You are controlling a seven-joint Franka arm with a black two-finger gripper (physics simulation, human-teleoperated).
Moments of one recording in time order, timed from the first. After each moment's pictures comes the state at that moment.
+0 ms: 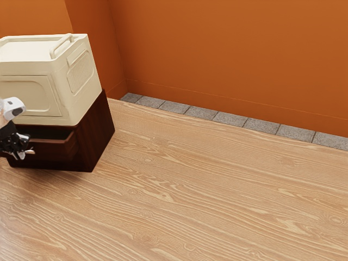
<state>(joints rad) 0.20 -0.16 0.41 -2.38 0.08 2.42 0.09</state>
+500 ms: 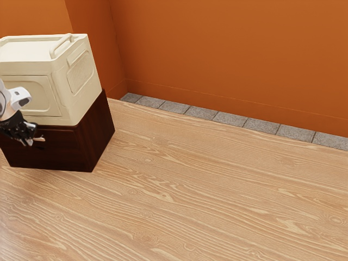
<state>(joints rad) 0.20 -0.03 0.40 -2.25 -0.02 2.49 0.17</state>
